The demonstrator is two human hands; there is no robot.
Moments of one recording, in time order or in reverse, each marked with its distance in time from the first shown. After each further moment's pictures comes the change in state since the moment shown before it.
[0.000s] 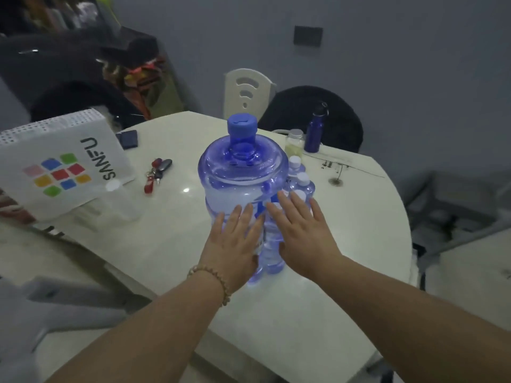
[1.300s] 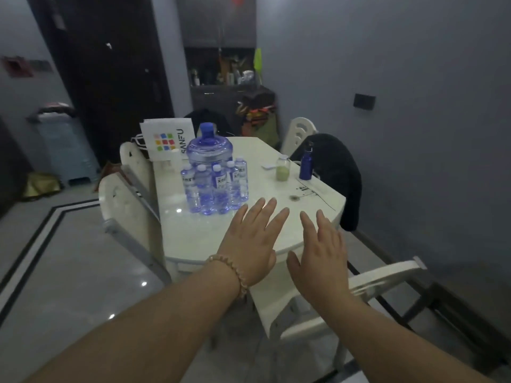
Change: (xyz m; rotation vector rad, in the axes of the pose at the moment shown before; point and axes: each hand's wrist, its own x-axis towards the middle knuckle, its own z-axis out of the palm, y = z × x) left_hand 0.074 0.605 -0.215 0.127 0.112 -0.539; right_hand -0.347 0.455 -0.098 0.464 0.236 -0.184
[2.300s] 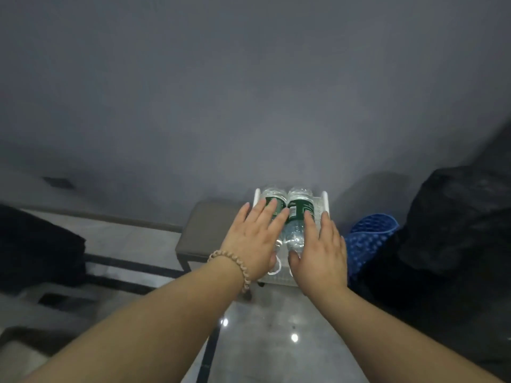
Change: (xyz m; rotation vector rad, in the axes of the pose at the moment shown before) left_hand 0.314 0.758 0.144 -0.258 -0.080 0.993; right_hand -0.134 0.711 -0.200 -0.285 0.058 1.094
